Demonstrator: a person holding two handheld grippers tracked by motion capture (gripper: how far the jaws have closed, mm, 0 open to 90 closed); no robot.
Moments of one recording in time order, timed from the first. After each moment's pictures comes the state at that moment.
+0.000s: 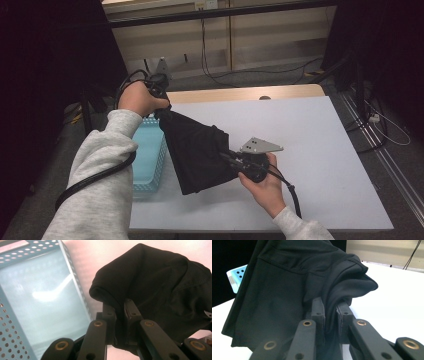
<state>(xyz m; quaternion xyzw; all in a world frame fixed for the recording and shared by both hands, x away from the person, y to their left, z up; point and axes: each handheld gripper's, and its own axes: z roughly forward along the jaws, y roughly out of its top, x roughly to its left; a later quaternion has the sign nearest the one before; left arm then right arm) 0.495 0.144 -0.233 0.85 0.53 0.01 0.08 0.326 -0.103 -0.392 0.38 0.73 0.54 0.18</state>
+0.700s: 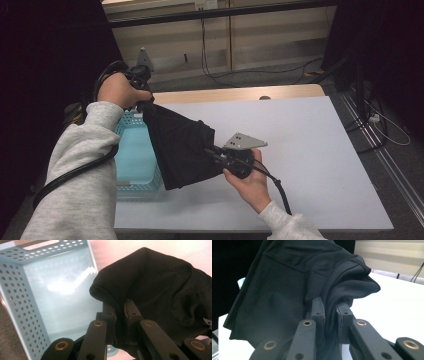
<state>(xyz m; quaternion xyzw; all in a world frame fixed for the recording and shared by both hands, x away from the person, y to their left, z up) 0.499 0.180 -0.207 0.83 0.56 0.02 0.08 0.334 -0.068 -0.376 0.36 0.73 0.56 0.18</state>
